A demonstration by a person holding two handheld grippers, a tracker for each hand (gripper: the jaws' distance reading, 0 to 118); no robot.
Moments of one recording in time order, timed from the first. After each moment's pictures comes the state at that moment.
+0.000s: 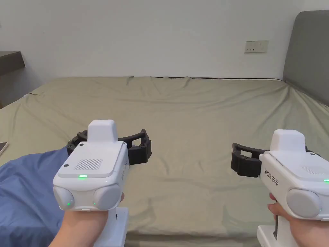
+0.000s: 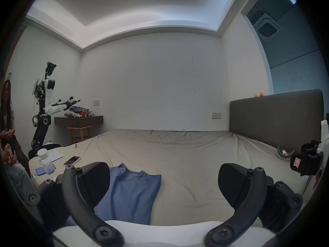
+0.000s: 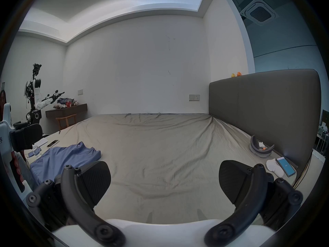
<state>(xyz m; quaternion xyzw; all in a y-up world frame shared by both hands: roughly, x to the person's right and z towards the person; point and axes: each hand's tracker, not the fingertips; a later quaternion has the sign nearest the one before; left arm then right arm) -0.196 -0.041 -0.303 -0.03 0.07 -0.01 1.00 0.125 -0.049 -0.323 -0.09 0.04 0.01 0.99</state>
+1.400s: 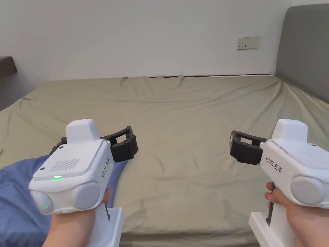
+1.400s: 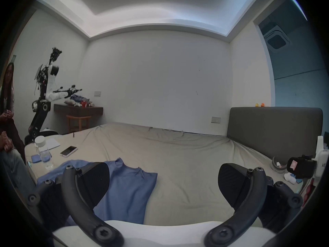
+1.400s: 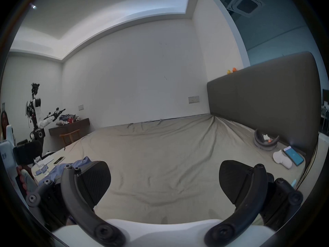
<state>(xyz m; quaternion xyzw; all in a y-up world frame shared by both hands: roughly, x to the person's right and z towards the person) -0.203 -0.033 -0.295 -0.03 0.07 0.03 1.00 0.140 -0.030 -0.326 -0.09 0.05 -0.08 0.99</state>
